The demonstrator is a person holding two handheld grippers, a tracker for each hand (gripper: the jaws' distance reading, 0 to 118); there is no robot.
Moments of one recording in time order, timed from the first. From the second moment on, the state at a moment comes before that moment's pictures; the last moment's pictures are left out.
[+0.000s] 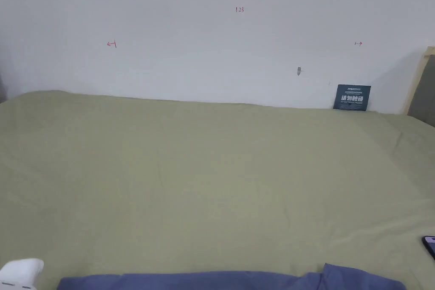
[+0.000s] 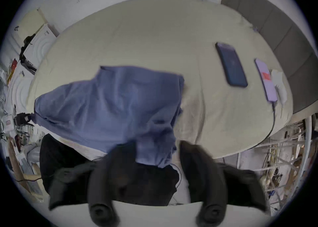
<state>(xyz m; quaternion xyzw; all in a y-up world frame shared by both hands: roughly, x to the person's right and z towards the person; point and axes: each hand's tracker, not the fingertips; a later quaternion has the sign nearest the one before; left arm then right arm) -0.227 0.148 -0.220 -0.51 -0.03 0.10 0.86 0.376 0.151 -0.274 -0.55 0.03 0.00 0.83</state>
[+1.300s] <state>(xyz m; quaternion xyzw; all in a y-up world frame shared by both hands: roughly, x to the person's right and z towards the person) -0.305 0.053 -0.214 -0.43 -0.13 0.39 0.81 0.292 0.150 -0.285 -0.51 0.08 -0.01 0.86</state>
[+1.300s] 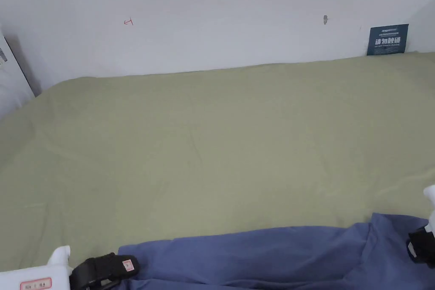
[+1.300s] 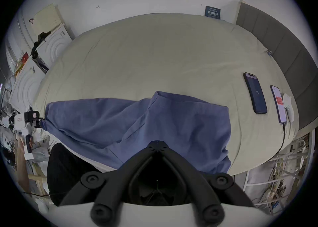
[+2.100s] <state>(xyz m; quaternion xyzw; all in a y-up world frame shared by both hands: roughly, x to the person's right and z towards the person) -0.202 0.178 -0.218 -0.35 -0.24 0.31 0.85 0.318 0.161 -0.283 -0.50 0.07 -0.03 0.86</state>
